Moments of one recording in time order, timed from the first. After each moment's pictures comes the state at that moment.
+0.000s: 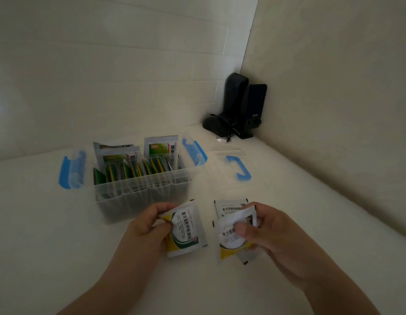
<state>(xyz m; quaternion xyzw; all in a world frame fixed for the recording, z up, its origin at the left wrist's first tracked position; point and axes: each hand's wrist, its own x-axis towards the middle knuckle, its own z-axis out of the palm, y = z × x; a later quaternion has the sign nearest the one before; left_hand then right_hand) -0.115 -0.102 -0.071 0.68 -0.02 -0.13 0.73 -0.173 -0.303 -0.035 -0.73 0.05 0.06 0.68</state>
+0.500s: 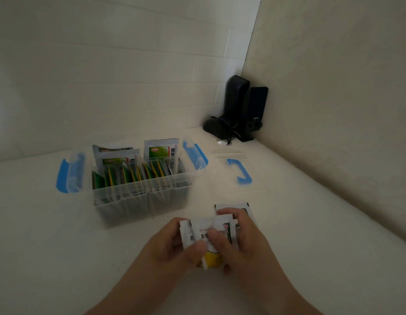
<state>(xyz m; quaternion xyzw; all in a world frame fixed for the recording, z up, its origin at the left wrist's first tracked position) -0.133 -0.107 -0.068 0.68 -0.18 -0.17 0.69 -0.169 -0.261 -0.059 -0.82 0.07 -0.07 0.56</state>
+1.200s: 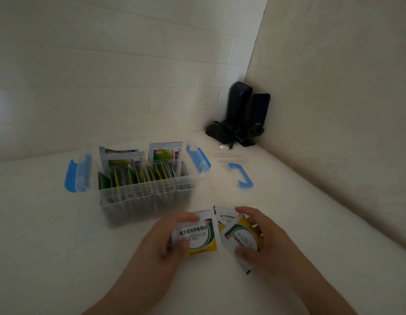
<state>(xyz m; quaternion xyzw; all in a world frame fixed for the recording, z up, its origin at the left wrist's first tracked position) -0.121 -0.101 -0.086 0.75 -0.21 -0.08 0.62 -0.164 -0.307 -0.053 -0.93 0.06 0.00 0.37</state>
